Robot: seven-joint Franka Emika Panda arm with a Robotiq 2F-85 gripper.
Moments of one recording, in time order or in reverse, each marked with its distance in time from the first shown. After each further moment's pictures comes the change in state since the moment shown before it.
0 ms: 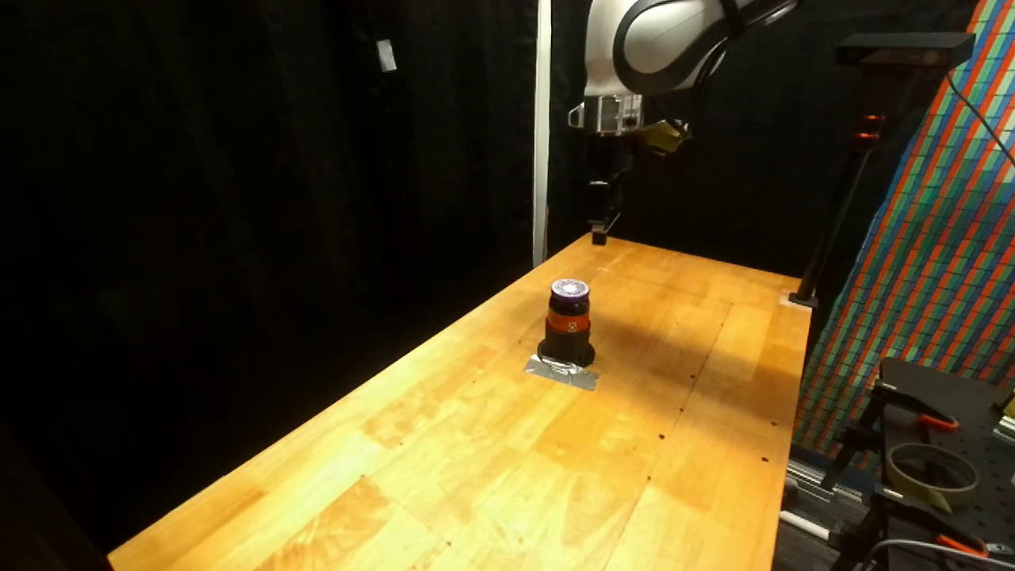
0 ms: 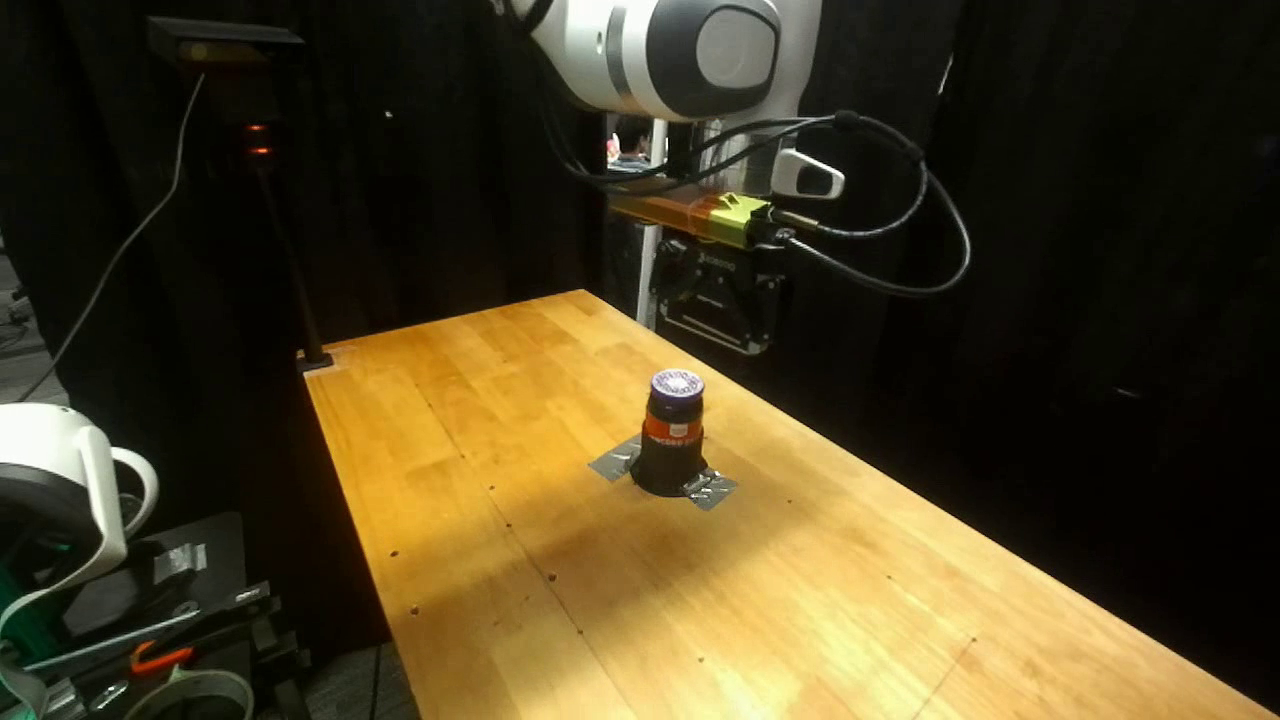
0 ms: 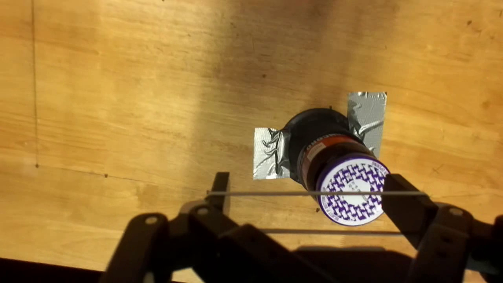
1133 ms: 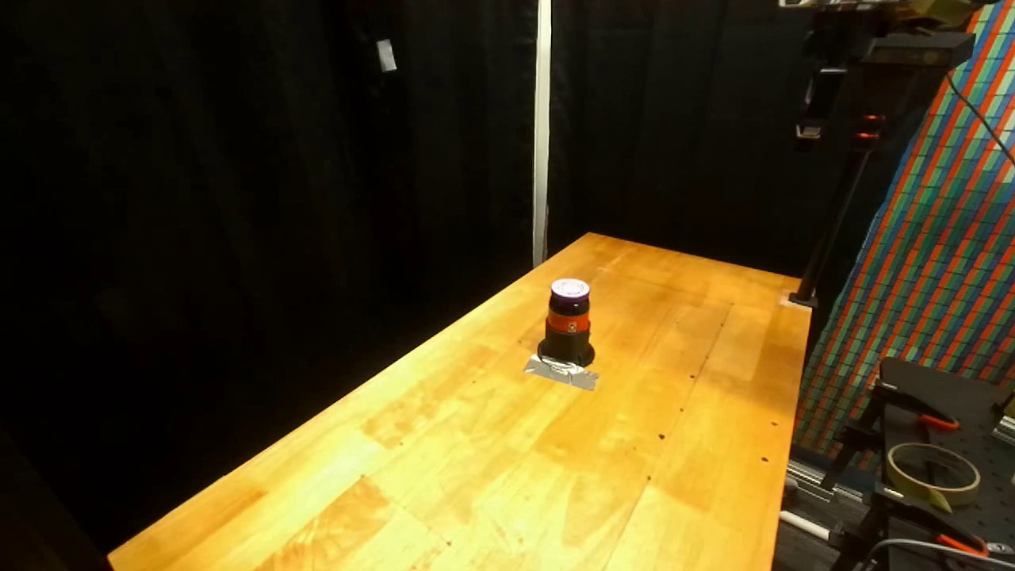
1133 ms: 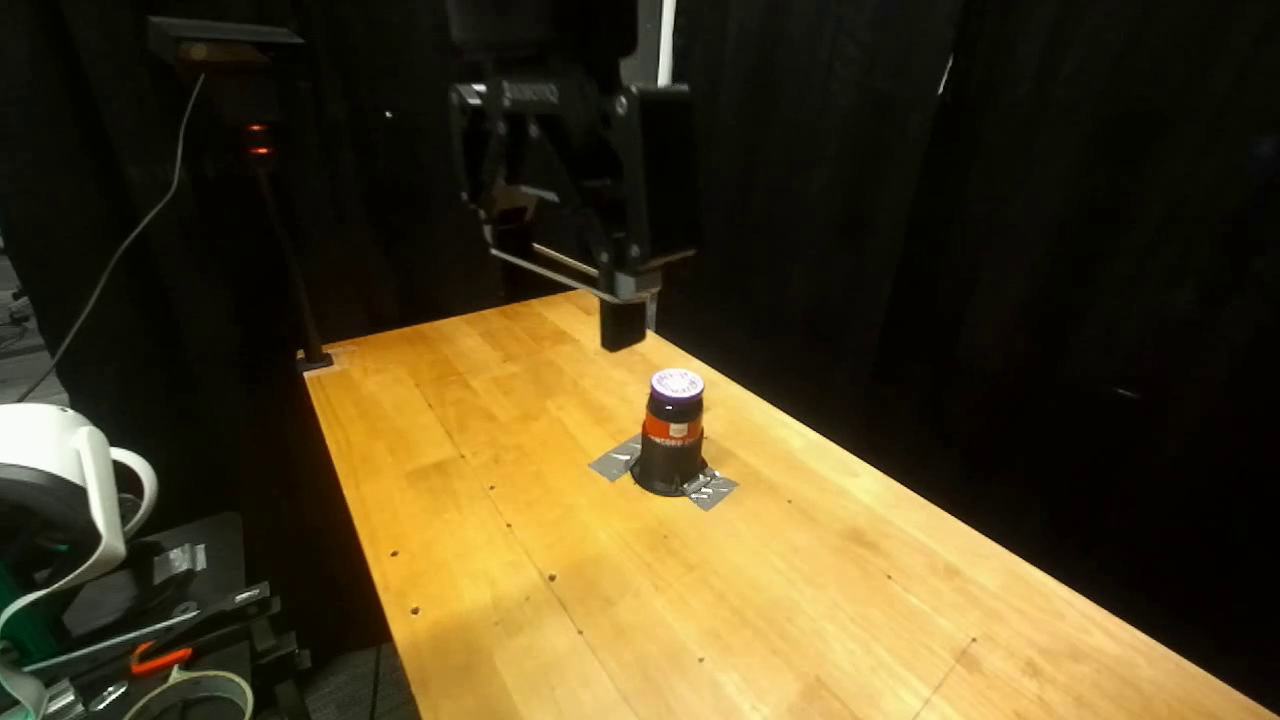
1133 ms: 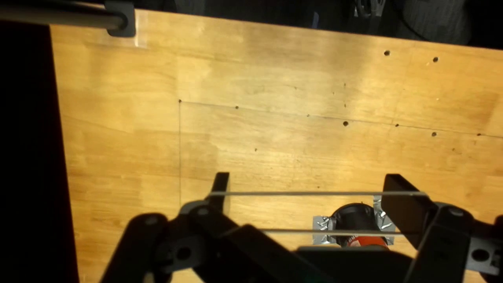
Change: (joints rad) arm -0.046 -0.829 -0.198 -0.644 -0.109 -0.094 -0.108
